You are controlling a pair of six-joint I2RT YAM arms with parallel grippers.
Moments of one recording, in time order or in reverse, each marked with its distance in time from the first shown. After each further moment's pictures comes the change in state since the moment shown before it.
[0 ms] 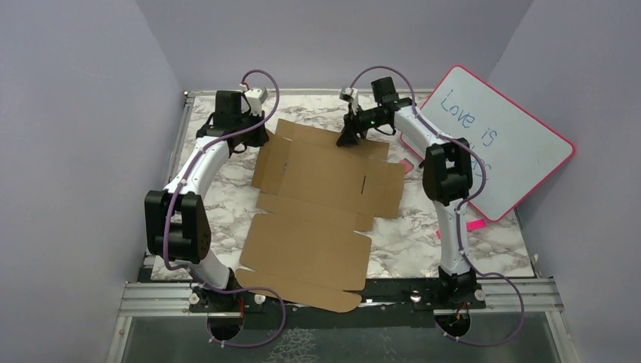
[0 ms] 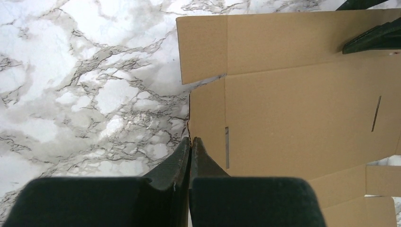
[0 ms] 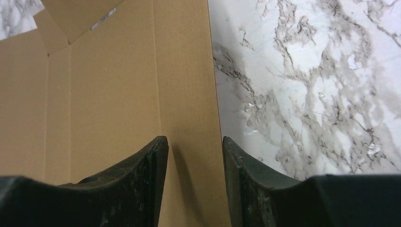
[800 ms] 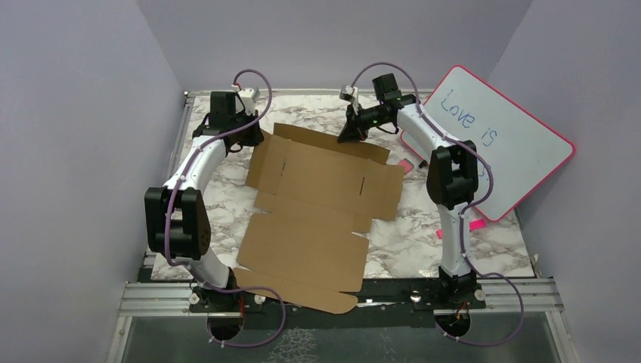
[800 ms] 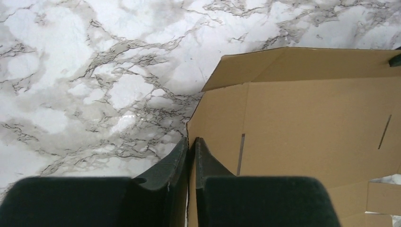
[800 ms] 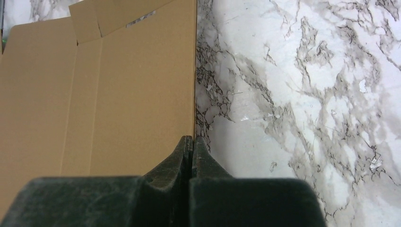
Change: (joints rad) left arm 0.041 0.016 -0.005 0.015 -0.009 -0.032; right arm 0.000 -0.069 -0.016 -0.081 -0.062 -0.102
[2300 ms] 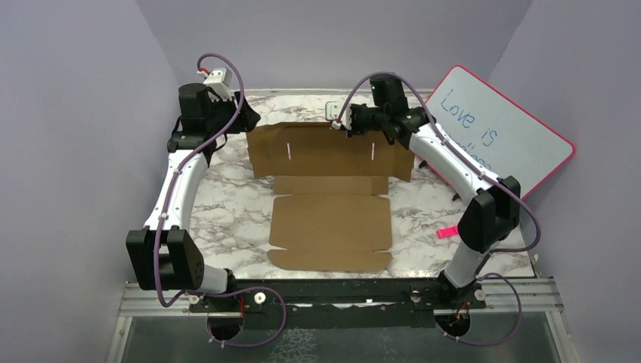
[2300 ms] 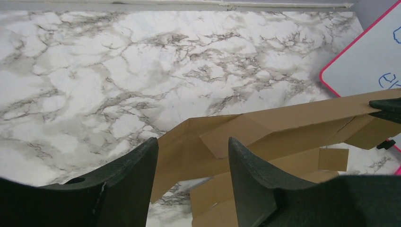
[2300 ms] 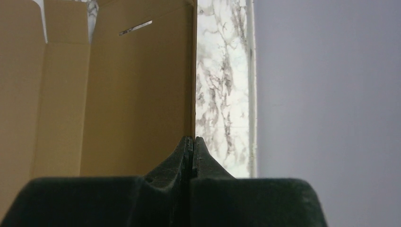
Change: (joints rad) left arm 0.082 -0.230 -0.014 0.100 0.082 -0.182; right arm 0.179 -0.479 -0.306 0.186 0.394 -0.457
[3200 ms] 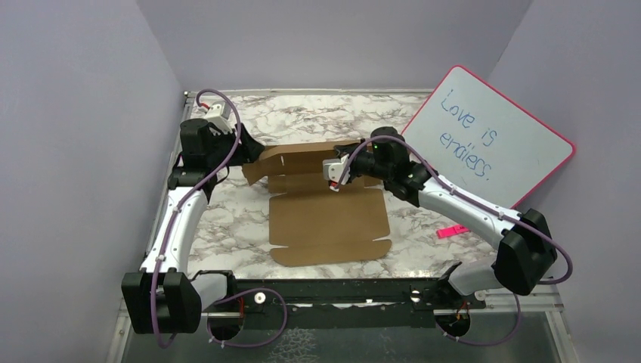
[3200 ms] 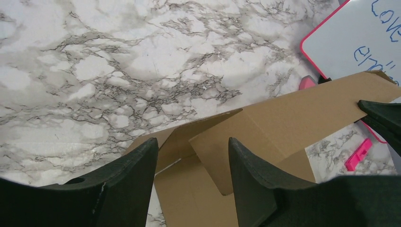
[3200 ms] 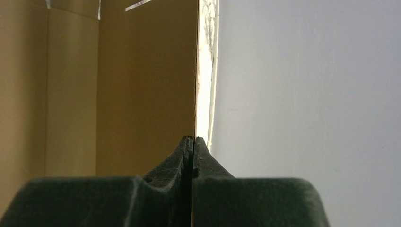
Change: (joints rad) left arm -0.011 -0.249 -0.336 0.032 0.043 -0.114; right arm 0.203 -0.361 -0.625 0.485 0.278 -0.205
